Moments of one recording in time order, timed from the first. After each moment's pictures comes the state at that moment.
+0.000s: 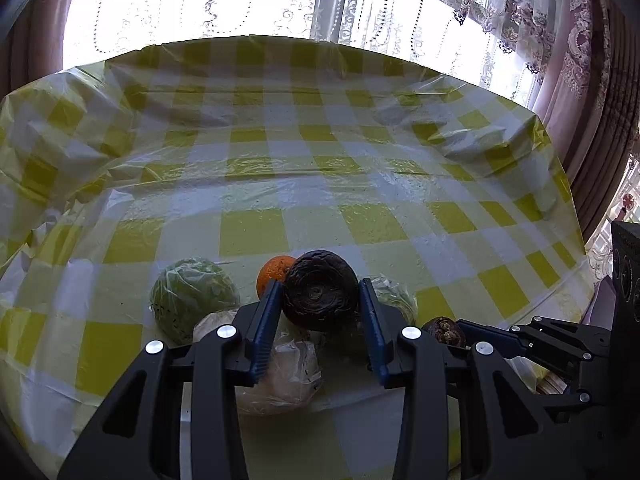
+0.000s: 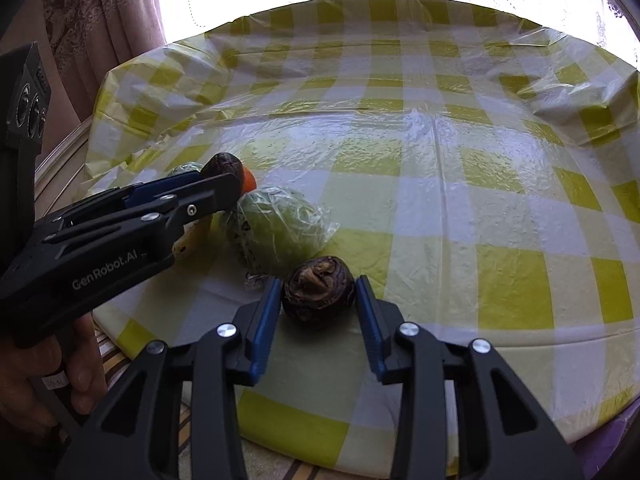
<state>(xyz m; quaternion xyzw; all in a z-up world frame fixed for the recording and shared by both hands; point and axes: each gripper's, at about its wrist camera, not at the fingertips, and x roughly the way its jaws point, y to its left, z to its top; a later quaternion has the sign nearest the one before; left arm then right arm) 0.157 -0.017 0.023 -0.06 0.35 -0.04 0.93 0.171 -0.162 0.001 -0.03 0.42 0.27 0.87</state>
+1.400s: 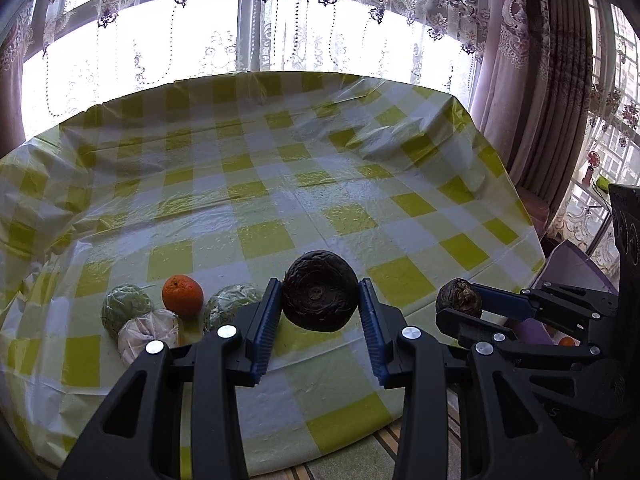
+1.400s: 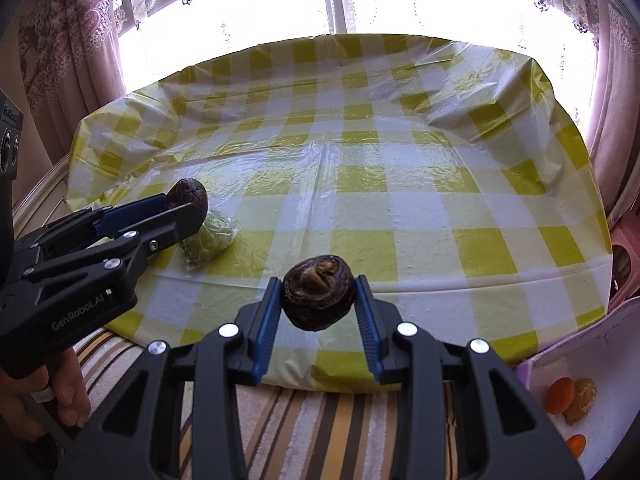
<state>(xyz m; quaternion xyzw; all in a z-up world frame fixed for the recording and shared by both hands) 0.118 -0.114 0.059 0.01 0.32 -0.11 0.94 0.123 -0.264 0.042 0.00 0.38 0.17 0.91</state>
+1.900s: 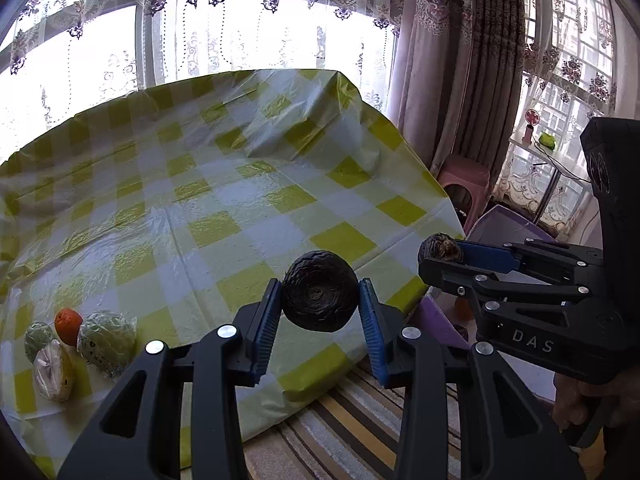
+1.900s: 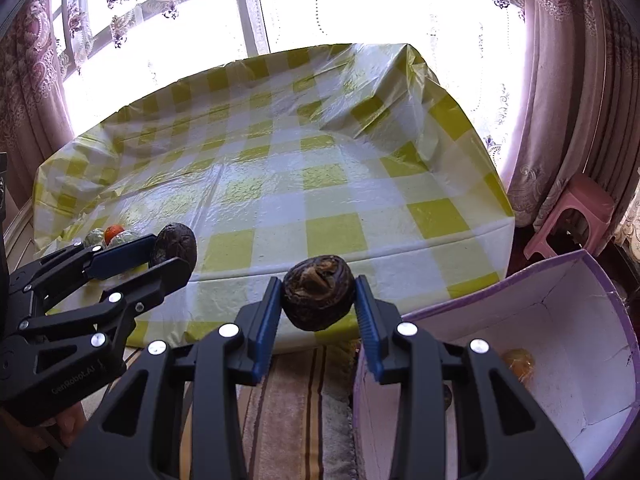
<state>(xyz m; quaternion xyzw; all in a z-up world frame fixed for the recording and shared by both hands) 0.110 -0.231 0.057 0.06 0.32 -0.22 0.92 0.105 -0.381 0.054 0.04 0.37 0.08 0.93</state>
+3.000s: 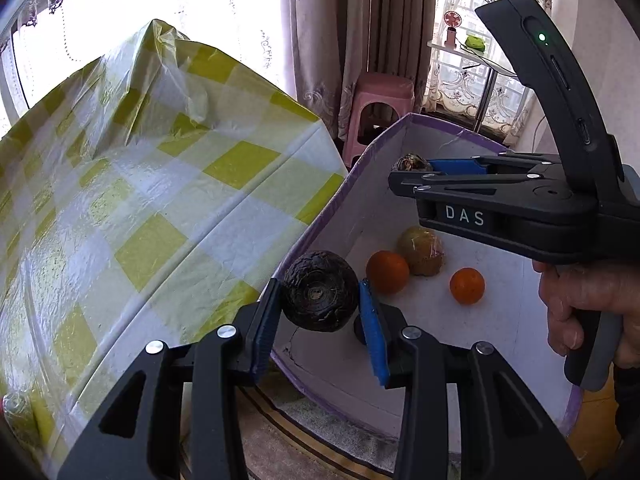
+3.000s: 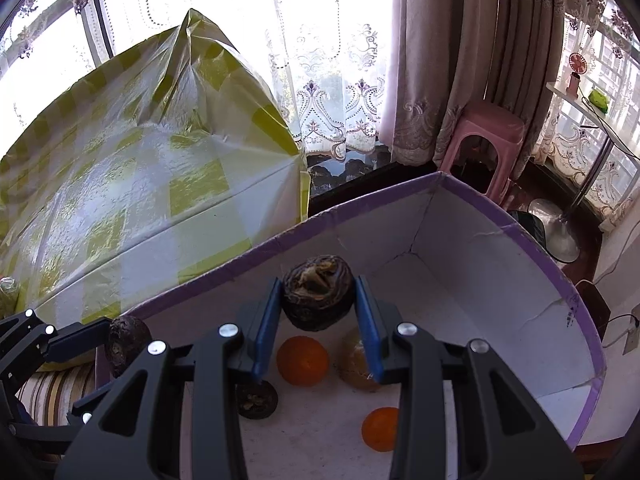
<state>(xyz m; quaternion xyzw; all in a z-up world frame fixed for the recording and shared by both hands) 0.129 -0.383 -0.001 0.17 0.40 -0.34 0.83 0.129 -0.535 -0.004 0.10 0.42 -0.10 0.89</state>
